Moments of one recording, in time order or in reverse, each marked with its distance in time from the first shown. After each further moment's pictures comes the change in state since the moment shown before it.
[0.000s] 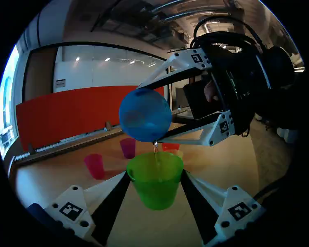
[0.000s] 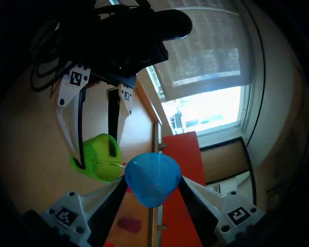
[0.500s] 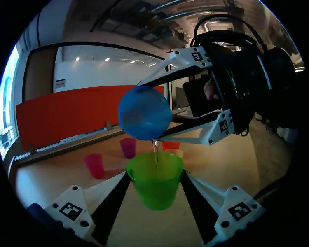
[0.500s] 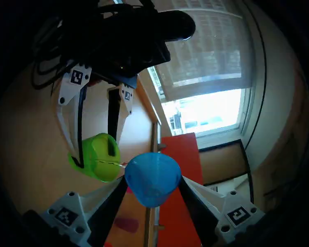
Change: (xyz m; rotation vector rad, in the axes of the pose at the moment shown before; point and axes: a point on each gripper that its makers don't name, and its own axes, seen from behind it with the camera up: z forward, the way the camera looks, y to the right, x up) left arm -0.002 -0.001 -0.001 0.000 -0.001 0.001; right arm 0.001 0.002 0.000 -0.008 0.000 -0.030
